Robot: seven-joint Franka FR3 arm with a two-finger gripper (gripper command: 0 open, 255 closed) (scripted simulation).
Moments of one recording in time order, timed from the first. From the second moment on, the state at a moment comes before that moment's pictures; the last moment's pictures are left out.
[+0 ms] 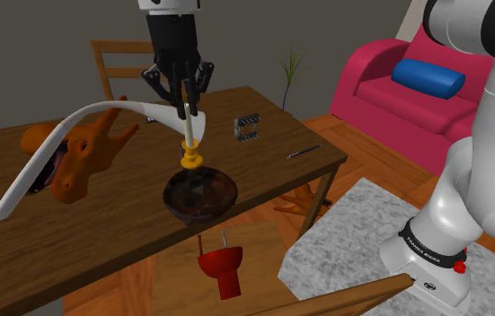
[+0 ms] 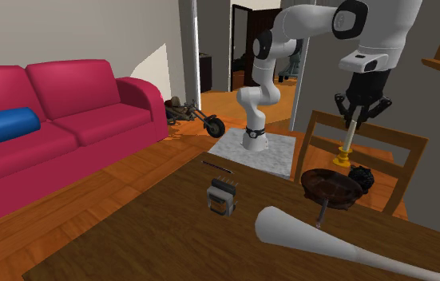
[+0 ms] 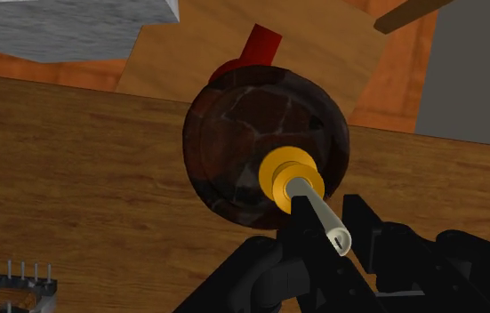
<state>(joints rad) 0.45 0.33 0.23 -1.29 0.03 1.51 0.71</state>
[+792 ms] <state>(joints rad) 0.44 0.31 0.23 -1.47 0.03 1.67 0.69</state>
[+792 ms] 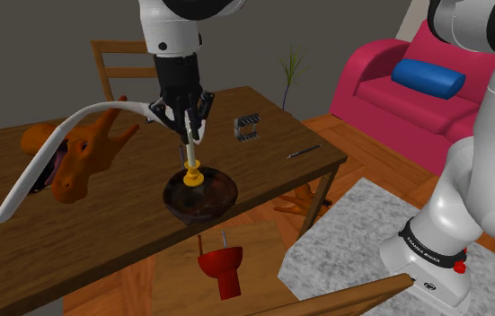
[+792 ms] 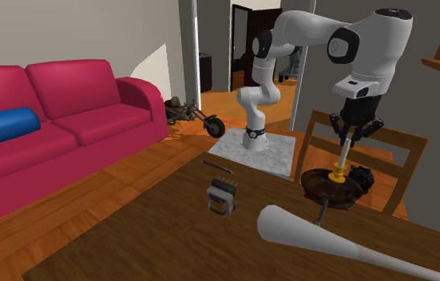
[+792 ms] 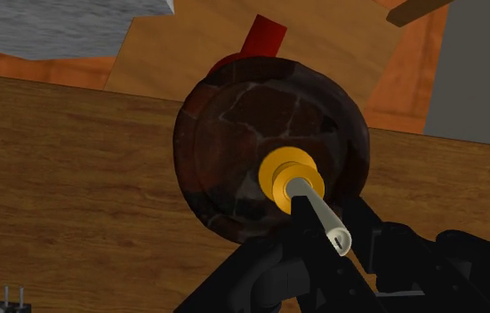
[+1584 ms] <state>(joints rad) 0.44 0.31 0.23 -1.48 0.03 1.68 0.69</state>
